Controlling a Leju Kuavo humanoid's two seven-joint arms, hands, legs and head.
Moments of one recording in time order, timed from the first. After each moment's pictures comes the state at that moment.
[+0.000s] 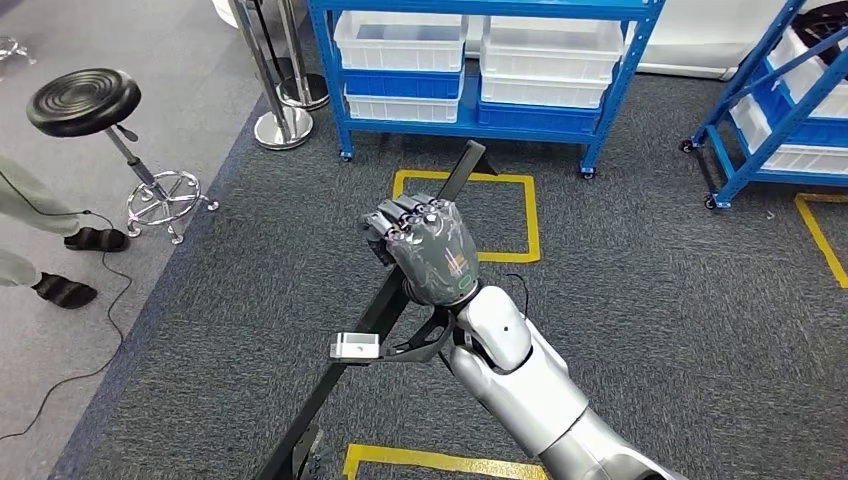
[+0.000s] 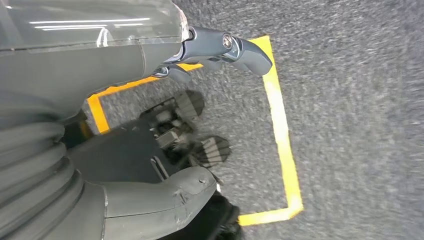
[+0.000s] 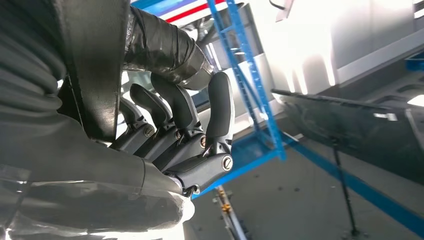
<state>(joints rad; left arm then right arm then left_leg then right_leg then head) -0.25 -0.27 0.86 -0.21 -1.10 -0.07 -0.35 -0.57 0.14 0.63 -1.32 1.13 -0.70 -0.17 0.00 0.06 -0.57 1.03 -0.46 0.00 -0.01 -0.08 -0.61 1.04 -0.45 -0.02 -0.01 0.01</state>
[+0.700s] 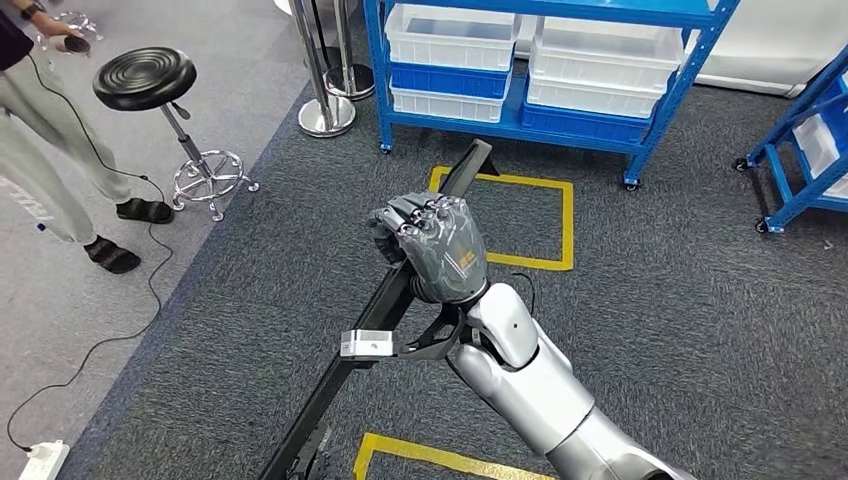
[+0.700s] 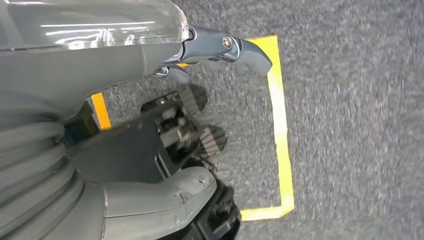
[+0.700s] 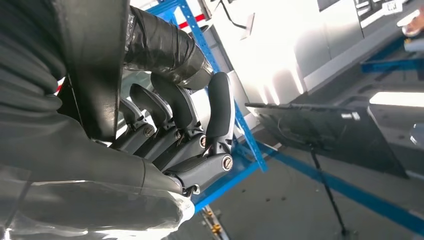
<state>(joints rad) -0.25 -0.28 0.85 -0.21 -1.10 -0.07 -0.36 -0.58 0.11 0.65 -1.35 1.00 -0.70 -0.21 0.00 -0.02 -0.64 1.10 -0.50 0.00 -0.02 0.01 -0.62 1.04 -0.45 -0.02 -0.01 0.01</state>
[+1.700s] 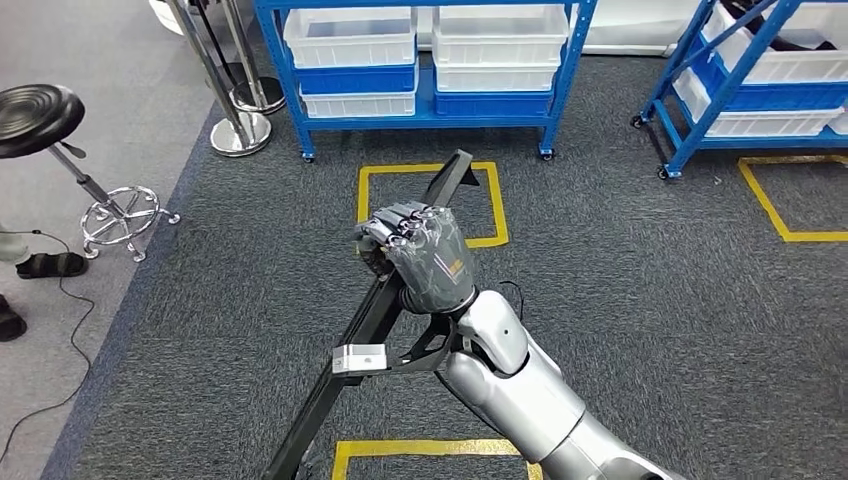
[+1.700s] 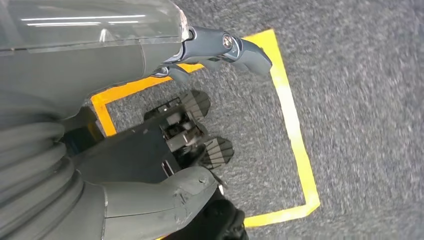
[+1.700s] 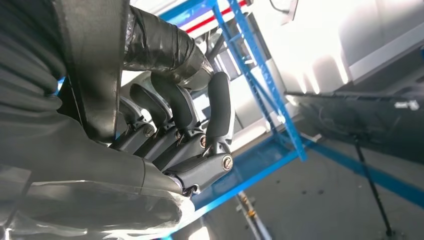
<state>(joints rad) -0.21 -0.25 0.85 -0.21 -1.05 -0.05 -0.40 -0.56 0.13 0.68 -1.34 0.94 -0.69 -0.24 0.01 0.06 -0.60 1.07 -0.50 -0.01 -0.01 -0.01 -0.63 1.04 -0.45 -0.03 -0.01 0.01</state>
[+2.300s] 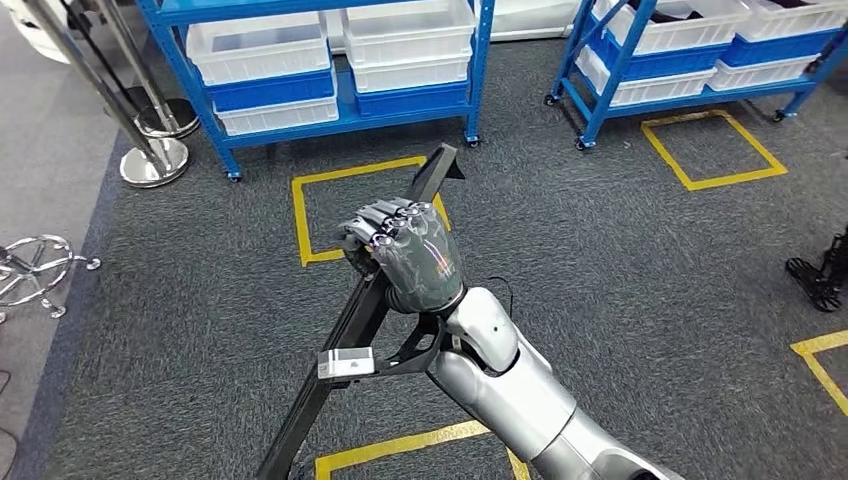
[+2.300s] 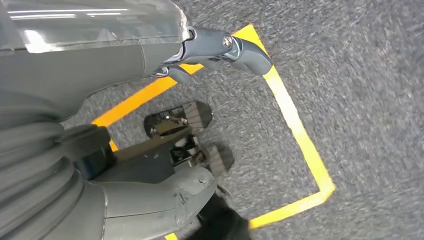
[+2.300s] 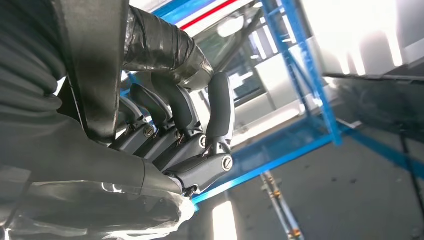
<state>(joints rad) -0.20 -0.24 0.85 -0.21 -1.04 -0.06 -0.40 -0.58 0.15 0.70 -1.34 0.93 -0.68 -0.25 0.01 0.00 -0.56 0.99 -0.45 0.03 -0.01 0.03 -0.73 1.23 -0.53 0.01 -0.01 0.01</state>
